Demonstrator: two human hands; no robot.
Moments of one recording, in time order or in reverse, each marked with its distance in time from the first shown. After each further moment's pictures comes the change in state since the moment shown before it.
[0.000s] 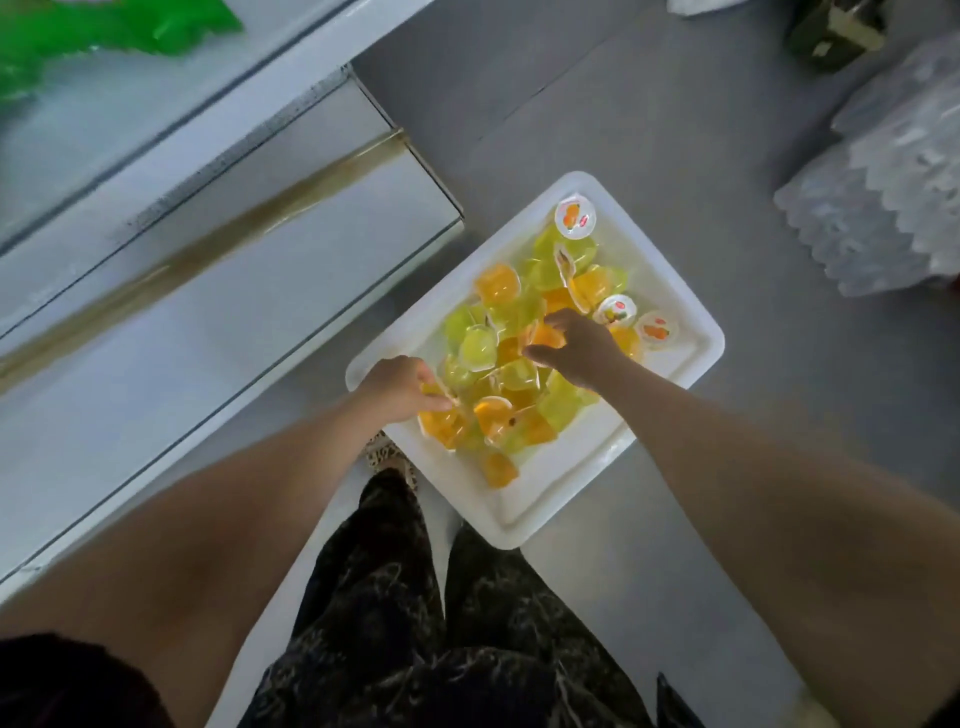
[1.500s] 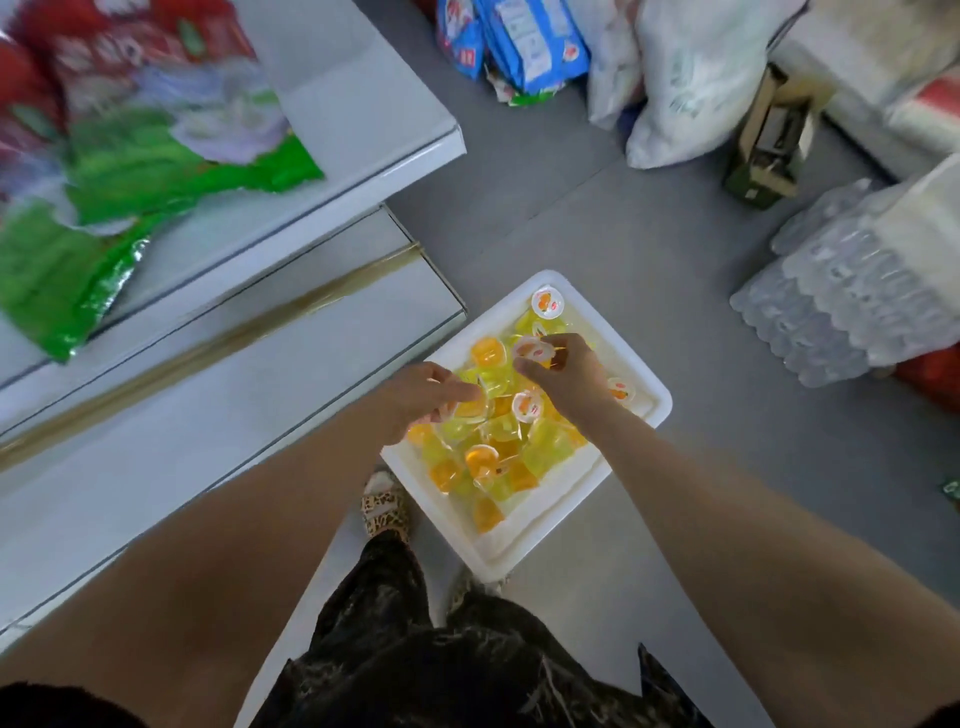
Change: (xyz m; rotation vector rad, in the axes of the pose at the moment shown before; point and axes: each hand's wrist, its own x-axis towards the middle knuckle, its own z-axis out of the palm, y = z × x) left_hand -0.092 0.057 -0.037 -0.878 0.008 0.091; right_hand -0.072 -0.024 -0.035 0.450 0.315 -0.146
